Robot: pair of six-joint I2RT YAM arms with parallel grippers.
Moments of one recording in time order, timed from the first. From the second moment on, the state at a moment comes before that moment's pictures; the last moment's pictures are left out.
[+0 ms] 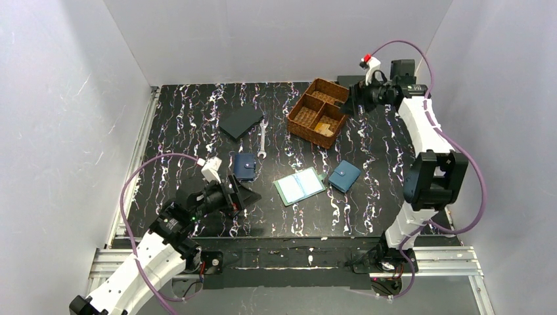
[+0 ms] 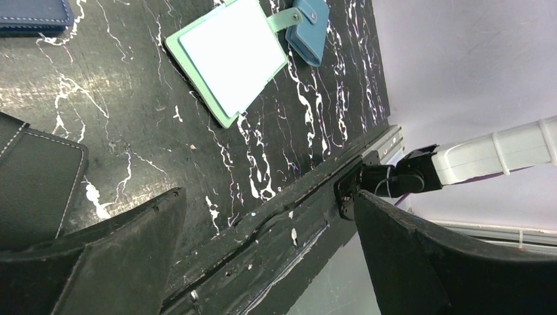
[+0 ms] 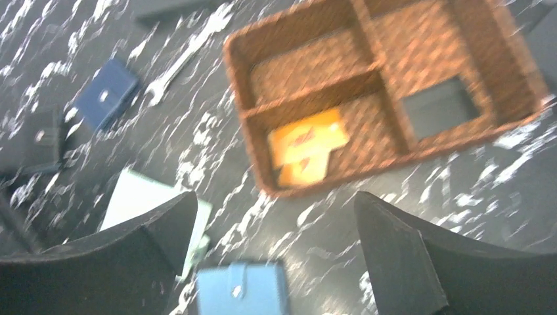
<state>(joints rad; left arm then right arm) -0.56 0.50 0.41 -0.32 0.30 -0.81 0.02 1.81 1.71 -0.60 -0.75 -0.25</state>
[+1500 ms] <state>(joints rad) -0.56 0.47 0.80 -0.68 0.26 -0.71 -0.15 0.87 1.12 -0.60 -0.55 0.05</state>
